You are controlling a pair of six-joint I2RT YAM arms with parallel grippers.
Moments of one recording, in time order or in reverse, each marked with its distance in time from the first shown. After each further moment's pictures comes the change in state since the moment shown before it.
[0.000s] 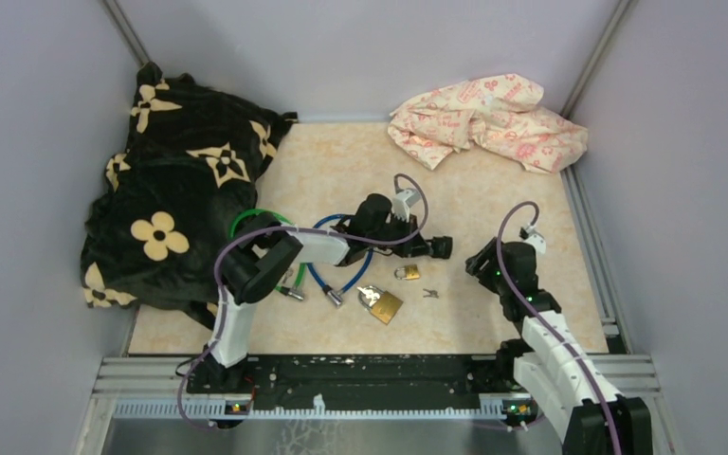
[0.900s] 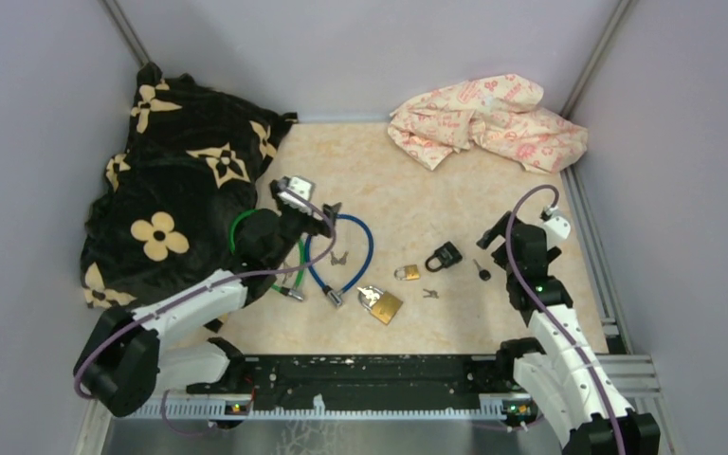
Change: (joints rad) left arm 0.149 -0.840 -0.512 0.117 -0.583 0.645; right arm 0.000 -0.026 0.193 -0.113 0.252 -0.088
